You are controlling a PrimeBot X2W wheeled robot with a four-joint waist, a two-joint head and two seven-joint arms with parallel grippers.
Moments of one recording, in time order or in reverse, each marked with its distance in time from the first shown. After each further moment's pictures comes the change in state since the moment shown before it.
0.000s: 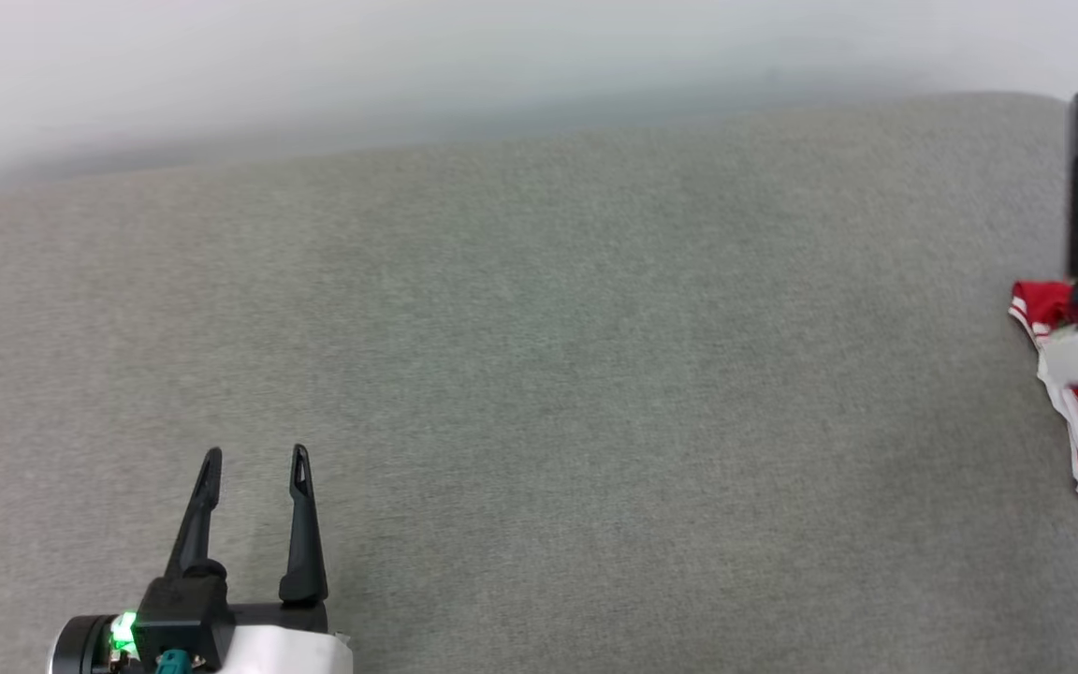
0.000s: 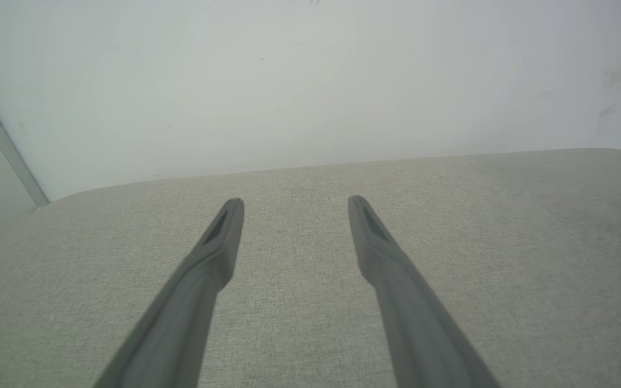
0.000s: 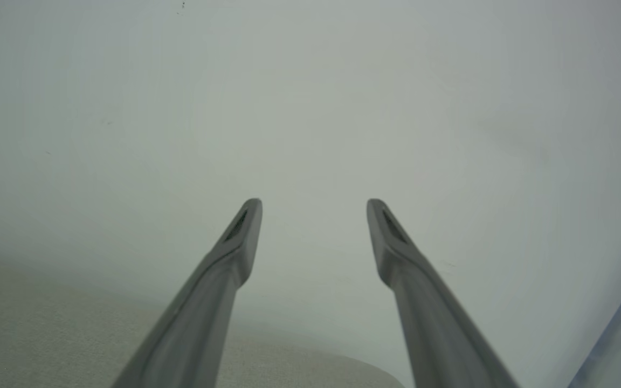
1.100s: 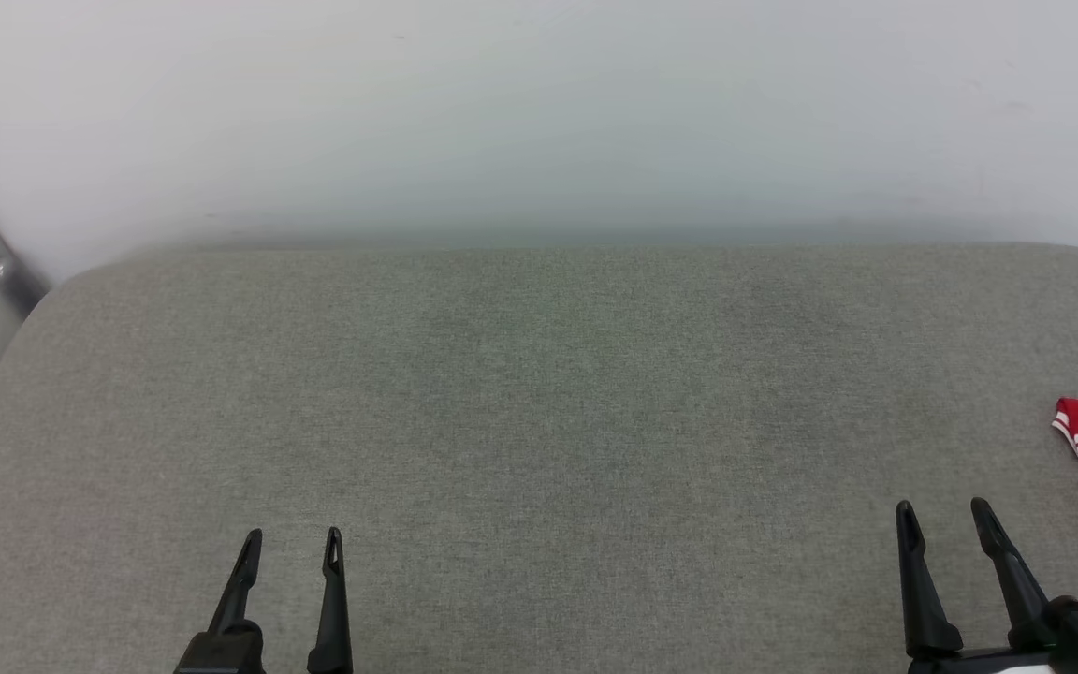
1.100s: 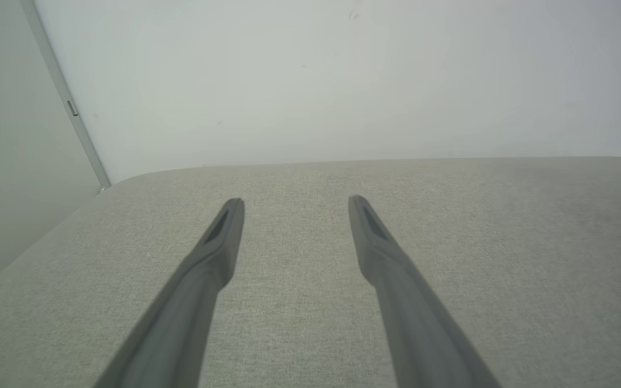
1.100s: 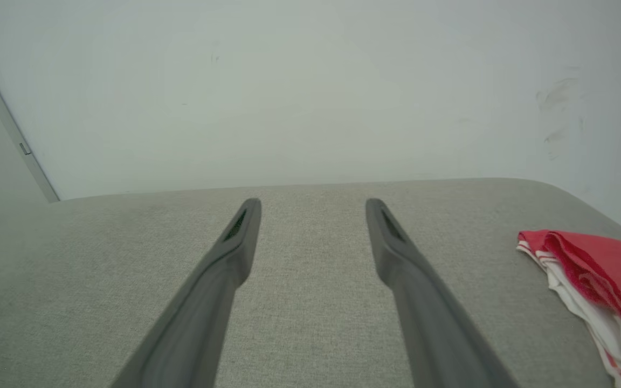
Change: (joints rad) left arm 0.084 -0.007 -0.031 0.090 -0.007 -0.020 0.000; right arm 0.663 0.281 0.013 -0.162 0.109 0.000 -0.002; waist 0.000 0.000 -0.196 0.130
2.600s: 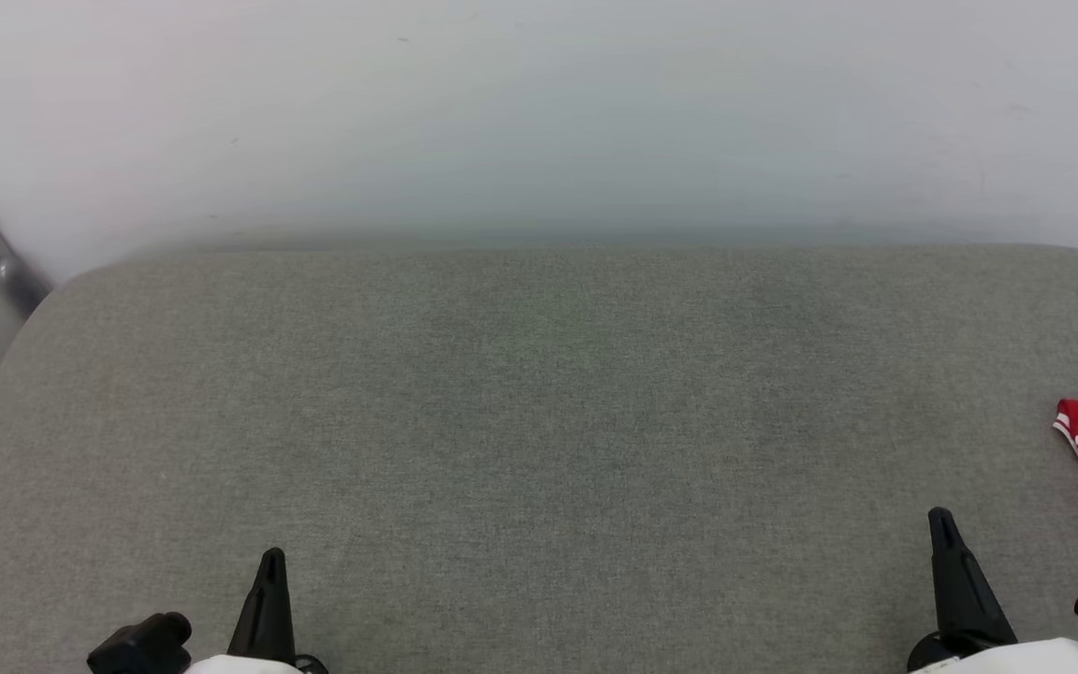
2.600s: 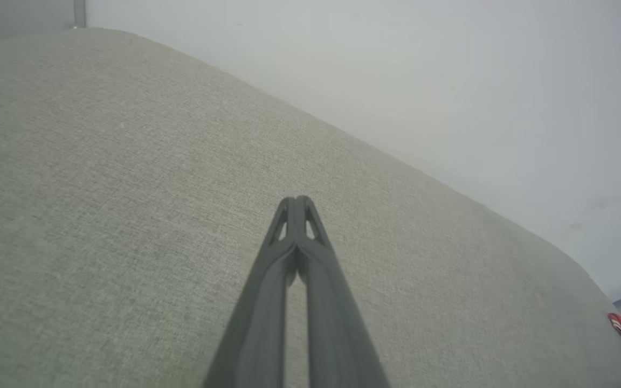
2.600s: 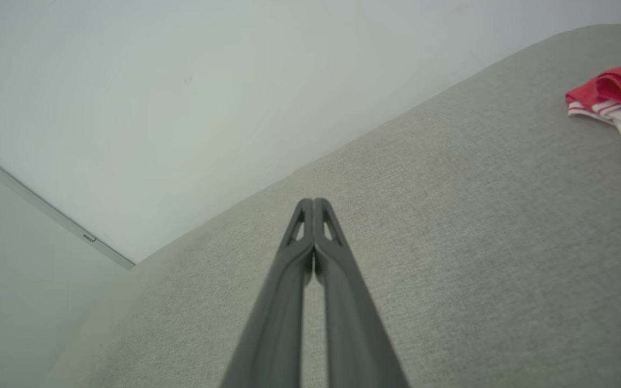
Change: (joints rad) left arm -0.056 0.001 0.045 0.124 -0.489 -0.046 0.110; right arm -0.046 -0.012 0.017 0.108 0.481 0.000 0.092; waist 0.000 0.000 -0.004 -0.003
